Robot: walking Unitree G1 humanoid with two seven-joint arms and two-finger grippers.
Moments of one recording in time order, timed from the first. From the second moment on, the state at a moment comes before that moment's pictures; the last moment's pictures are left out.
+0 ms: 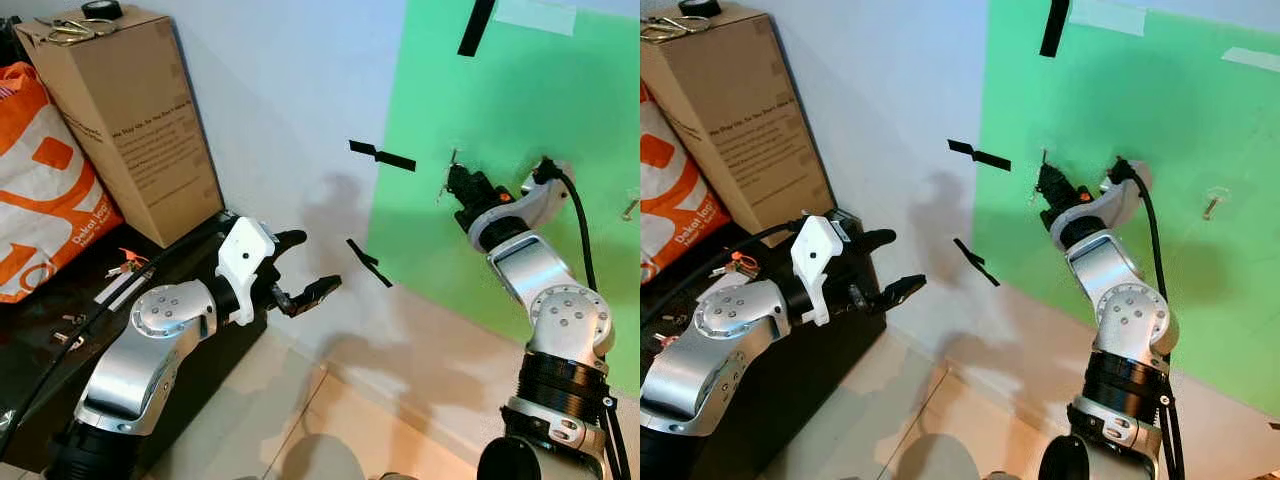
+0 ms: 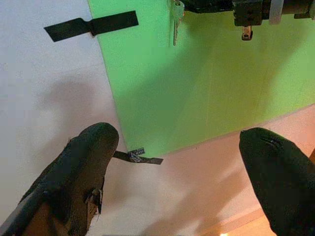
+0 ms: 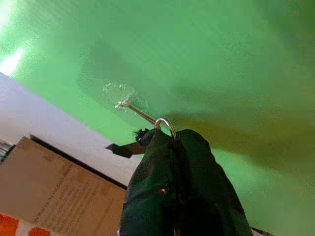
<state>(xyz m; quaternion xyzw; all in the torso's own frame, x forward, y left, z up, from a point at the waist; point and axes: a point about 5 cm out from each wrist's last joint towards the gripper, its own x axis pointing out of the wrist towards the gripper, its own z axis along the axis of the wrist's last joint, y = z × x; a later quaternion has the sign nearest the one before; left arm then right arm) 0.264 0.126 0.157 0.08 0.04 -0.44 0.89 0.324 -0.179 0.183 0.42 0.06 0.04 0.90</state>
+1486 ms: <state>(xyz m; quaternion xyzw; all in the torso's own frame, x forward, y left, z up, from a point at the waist) 0.264 0.120 0.165 0.06 0.03 -0.45 0.89 0.321 -0.182 0.183 0.47 0.04 0.04 0.88</state>
